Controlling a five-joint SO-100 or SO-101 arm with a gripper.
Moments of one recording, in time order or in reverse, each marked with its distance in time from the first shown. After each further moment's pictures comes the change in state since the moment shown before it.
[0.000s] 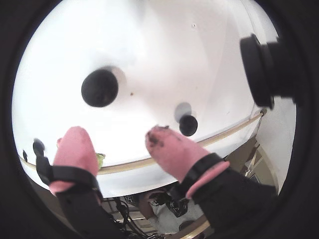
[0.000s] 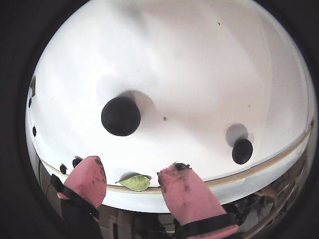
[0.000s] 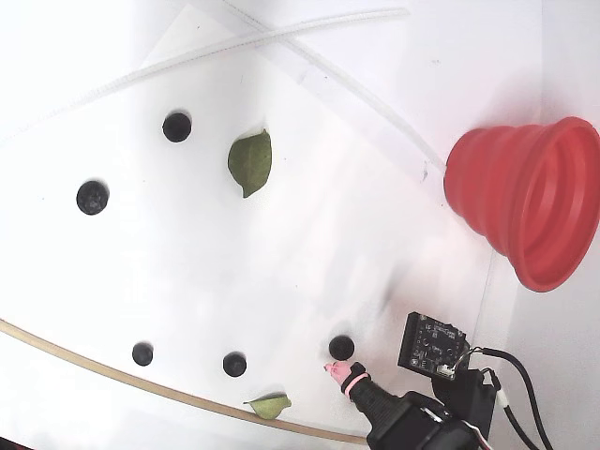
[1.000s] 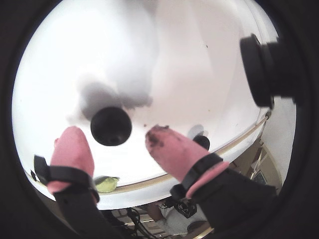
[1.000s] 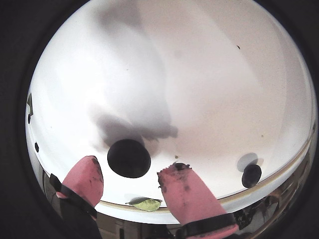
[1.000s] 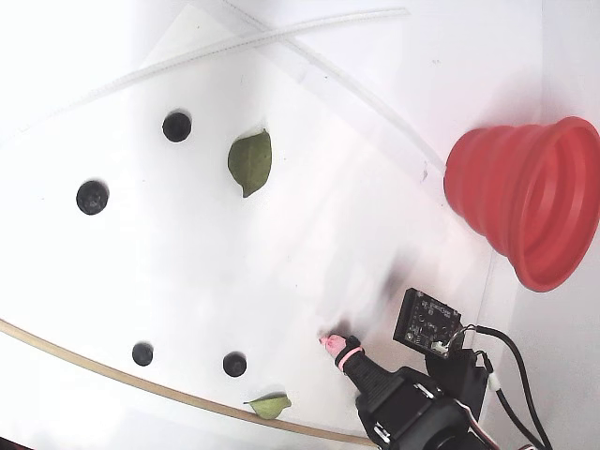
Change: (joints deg) arm -1.8 -8.2 -4.0 -5.9 3.9
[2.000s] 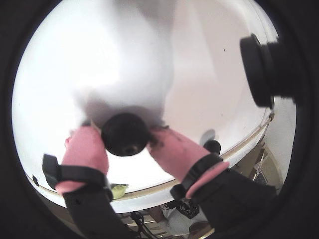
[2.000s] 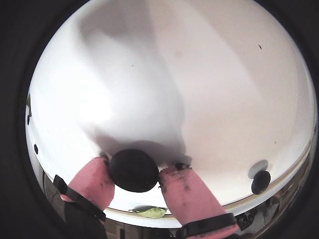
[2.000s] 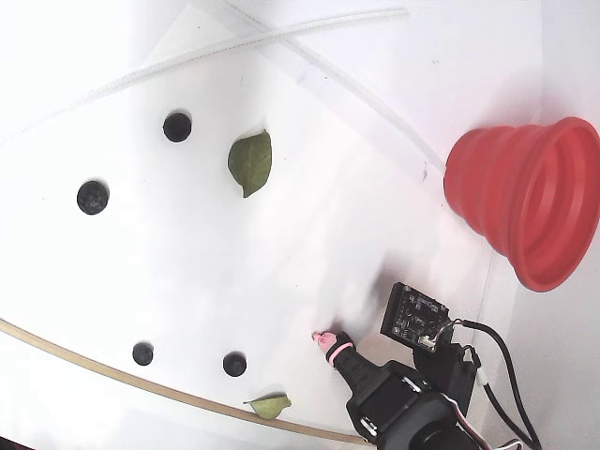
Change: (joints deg) arm -0.4 -4.7 -1.1 -3.9 1.1
